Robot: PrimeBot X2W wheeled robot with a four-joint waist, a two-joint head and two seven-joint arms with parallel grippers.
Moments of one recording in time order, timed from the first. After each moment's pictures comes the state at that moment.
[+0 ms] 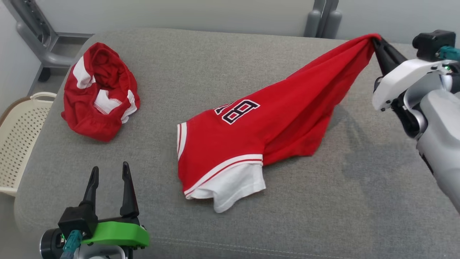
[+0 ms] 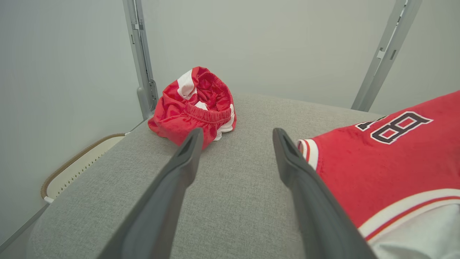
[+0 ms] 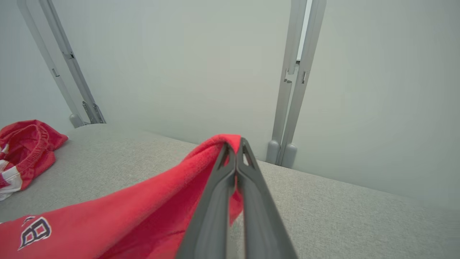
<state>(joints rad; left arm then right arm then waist) -0.03 0.05 -0.04 0.16 -0.22 0.03 -0.26 -0.91 -0.41 0.53 0.83 0.64 0.13 -0.18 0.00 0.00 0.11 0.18</state>
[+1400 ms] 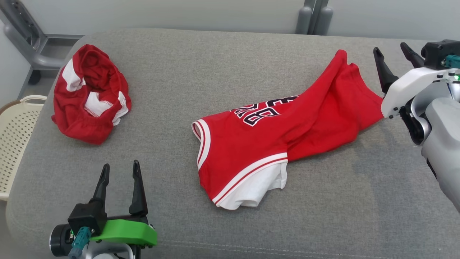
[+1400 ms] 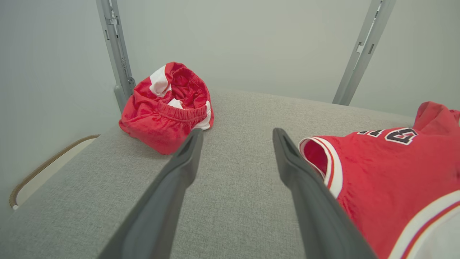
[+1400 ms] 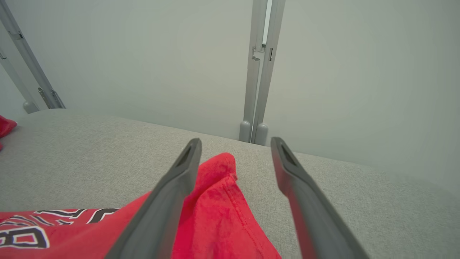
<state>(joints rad) -0.04 0.05 -0.08 0.17 -0.23 0.03 -0.26 -0.96 -0.40 0.59 1.04 0.65 0.13 -0.26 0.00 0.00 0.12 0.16</state>
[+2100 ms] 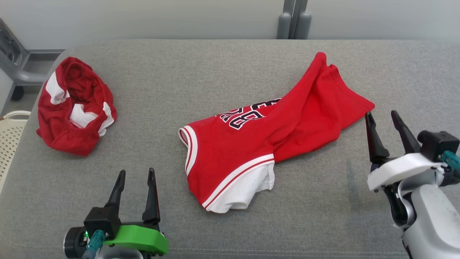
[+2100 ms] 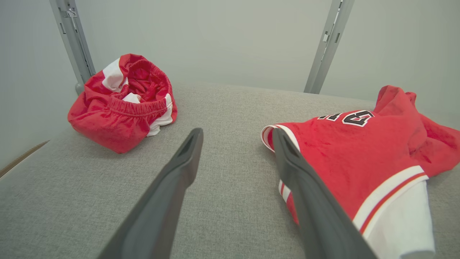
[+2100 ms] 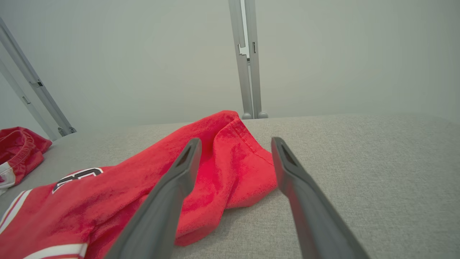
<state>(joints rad) -0.03 0.05 -0.14 0.20 -0.23 0.02 -0.26 -0.37 -0.26 0.09 0.47 0.40 0.13 -0.26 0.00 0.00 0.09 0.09</state>
